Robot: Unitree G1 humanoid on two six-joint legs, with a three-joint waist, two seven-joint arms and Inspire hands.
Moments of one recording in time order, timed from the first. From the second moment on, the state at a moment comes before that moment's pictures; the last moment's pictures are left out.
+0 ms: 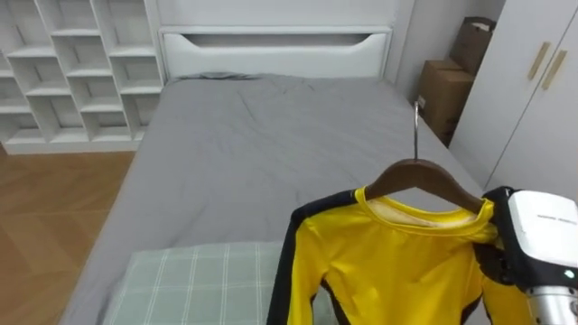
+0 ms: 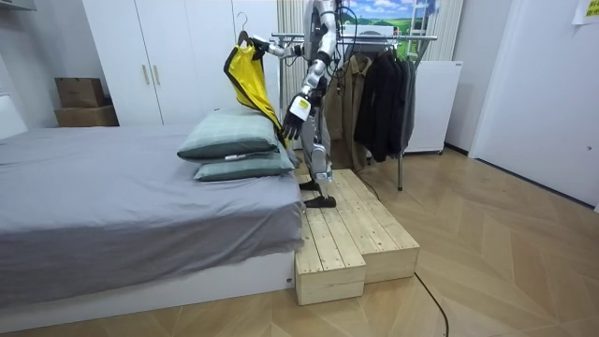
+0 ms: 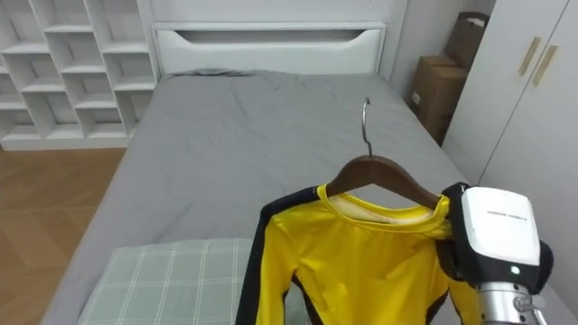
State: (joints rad) left arm 0.20 0.35 0.21 0.95 -0.22 -0.01 0.14; right arm -0.02 -0.47 -0.01 0.30 -0.94 -0.11 -0.59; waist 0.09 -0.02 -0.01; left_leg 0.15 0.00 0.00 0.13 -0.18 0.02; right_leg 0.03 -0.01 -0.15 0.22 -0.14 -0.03
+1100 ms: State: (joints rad) left arm 0.25 0.28 0.14 1.16 -0.03 0.02 0.17; right arm 0.10 -0.46 -0.02 0.03 -0.88 -0.11 -0.52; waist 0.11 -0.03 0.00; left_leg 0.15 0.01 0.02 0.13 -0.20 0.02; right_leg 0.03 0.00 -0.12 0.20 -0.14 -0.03
